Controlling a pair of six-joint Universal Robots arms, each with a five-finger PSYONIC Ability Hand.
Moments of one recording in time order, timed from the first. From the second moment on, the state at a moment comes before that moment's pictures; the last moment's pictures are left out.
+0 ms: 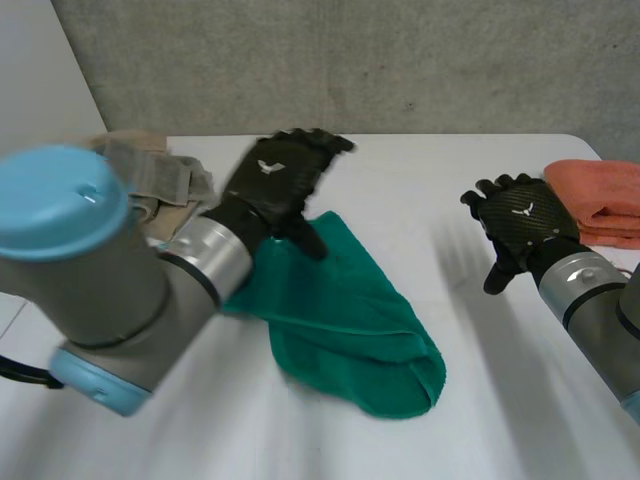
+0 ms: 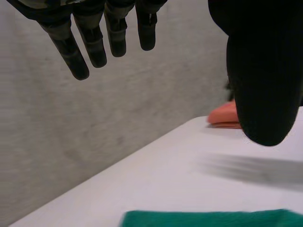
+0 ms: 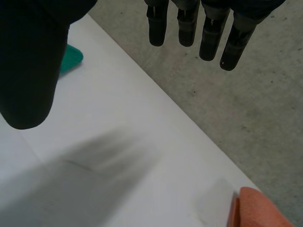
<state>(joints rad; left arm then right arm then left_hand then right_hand) 4.10 -1.88 -1.47 3.36 -1.41 3.18 1.83 -1.33 1.75 -0.25 1.38 2.66 0.23 0.25 0.25 0.24 0.06 0.20 0.22 0.21 0.23 0.07</state>
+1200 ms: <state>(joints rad) 4.27 -2.08 -1.51 3.35 -1.41 3.60 1.96 -1.30 1.78 -0.03 1.42 2.75 1.13 1.19 1.19 1.20 0.99 0.20 0.22 0.21 0.23 0.07</state>
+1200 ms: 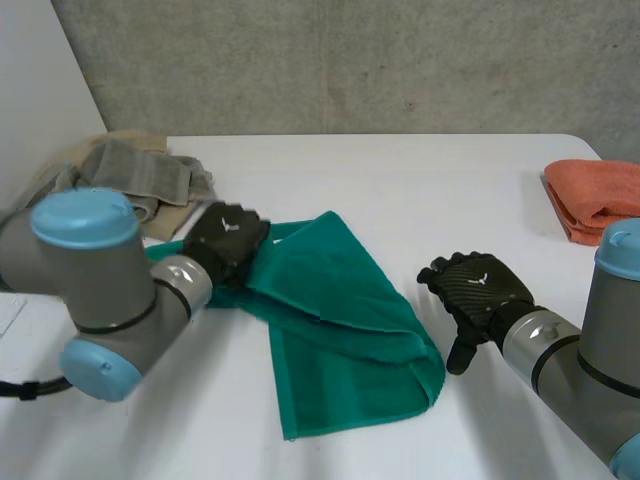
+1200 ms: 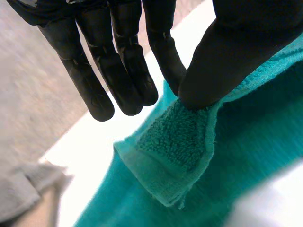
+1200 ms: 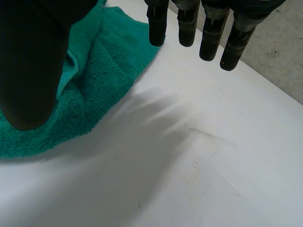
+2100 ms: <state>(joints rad) 4.28 -2.21 -1.48 3.33 -1.38 3.60 1.96 -1.28 1.80 -0.03 1.41 2.75 0.59 0.59 0.59 0.60 0.42 0.20 0.22 0.21 0.23 0.07</state>
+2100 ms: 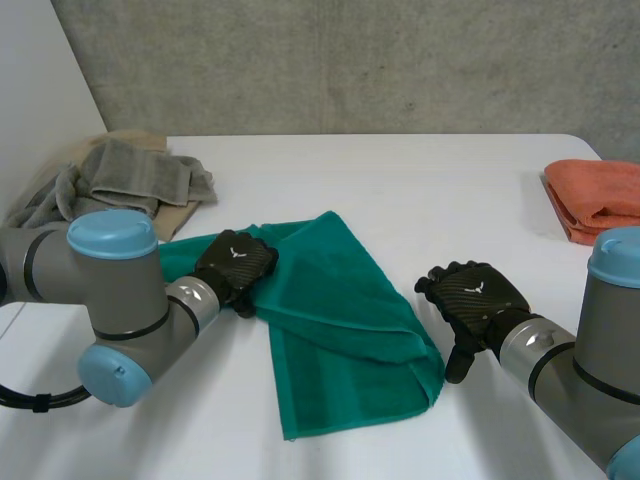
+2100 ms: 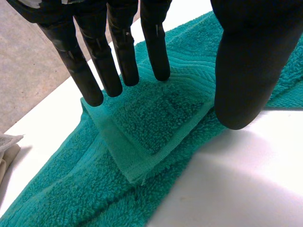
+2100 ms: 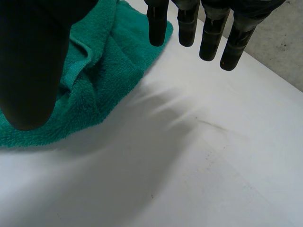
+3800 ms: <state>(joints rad) 4.28 -2.28 -1.29 3.22 -1.39 3.65 1.96 -1.24 1.79 -0.04 1.42 2.74 1.11 1.19 1.19 1.20 0.98 0.20 0.22 0.21 0.23 0.07</state>
